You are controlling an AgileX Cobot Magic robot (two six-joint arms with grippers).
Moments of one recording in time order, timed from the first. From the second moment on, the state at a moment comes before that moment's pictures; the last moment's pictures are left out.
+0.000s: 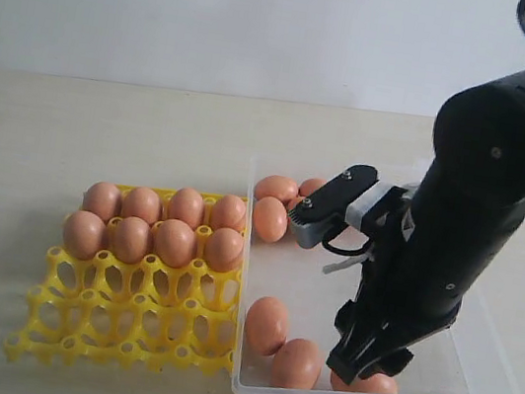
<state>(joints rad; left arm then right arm) -0.01 0.01 0.01 -0.09 0.37 0.16 0.64 1.62 -0.98 -0.02 0.94 -0.23</state>
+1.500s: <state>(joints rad) -0.01 0.01 0.01 -0.09 0.37 0.16 0.62 1.64 -0.98 0.03 0.45 -0.17</state>
